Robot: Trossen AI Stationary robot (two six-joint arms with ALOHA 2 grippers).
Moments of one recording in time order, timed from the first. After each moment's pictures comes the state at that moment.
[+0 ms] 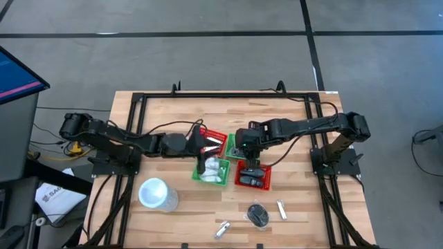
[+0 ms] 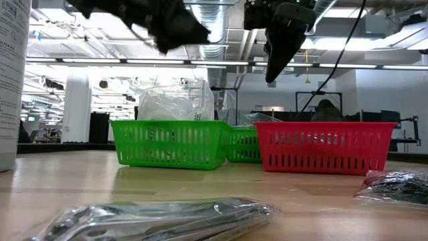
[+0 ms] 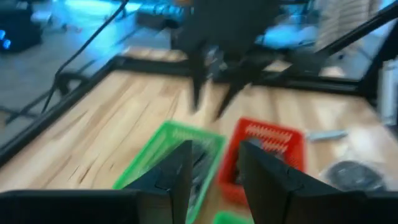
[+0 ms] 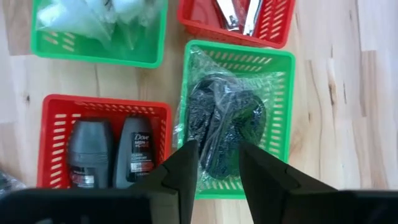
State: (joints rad) left arm -0.12 1.35 0.74 0.32 -0.30 -0.10; right arm 0.05 1.66 1.40 -0.97 0.18 0.10
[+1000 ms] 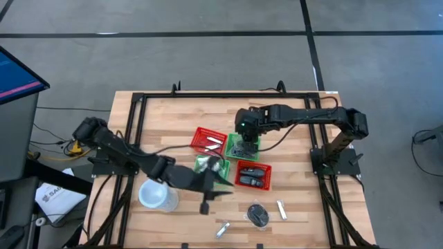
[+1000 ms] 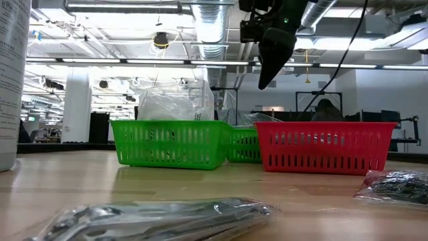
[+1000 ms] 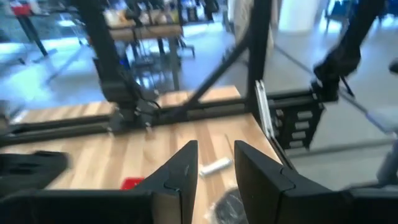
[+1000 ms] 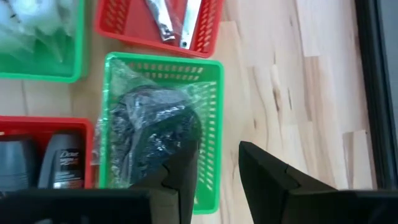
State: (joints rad) left arm -0.45 1.55 1.17 0.16 -0.34 -0.01; right arm -0.12 1.66 1.40 -0.93 0.18 -0.06
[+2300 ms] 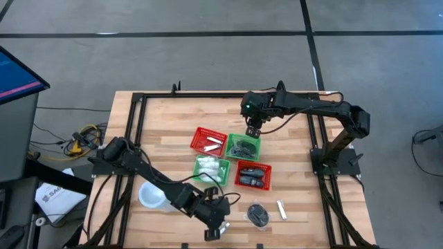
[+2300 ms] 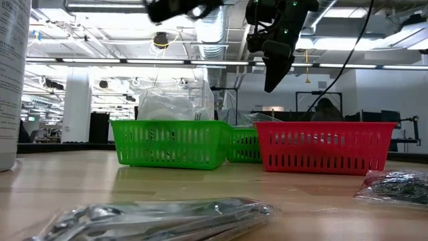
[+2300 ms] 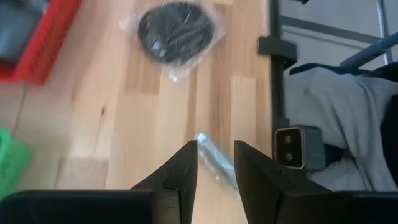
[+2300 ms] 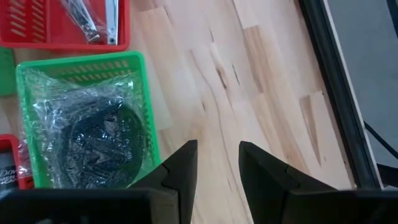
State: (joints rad) left arm -0.56 1.97 1.61 -0.58 -0.18 -0.61; right arm -0.29 1.63 1.40 -0.96 0.18 -0.03
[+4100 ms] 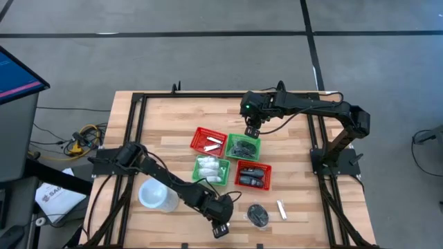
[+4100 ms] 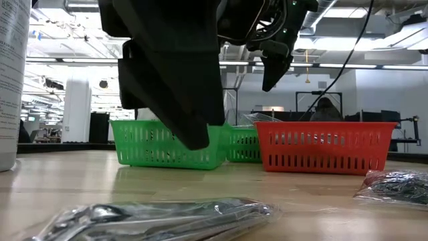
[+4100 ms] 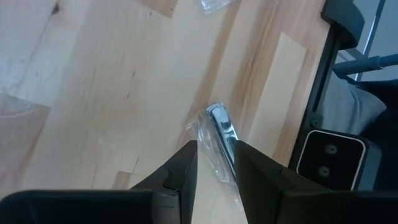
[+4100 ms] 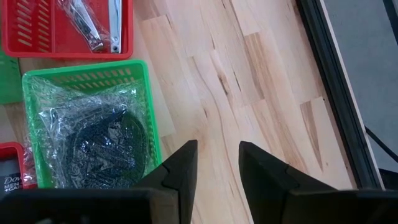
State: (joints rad) left arm -0.49 2.11 1.52 -0.44 0.06 -0.90; right arm -0.29 1.63 1.40 -0.94 0.18 -0.03
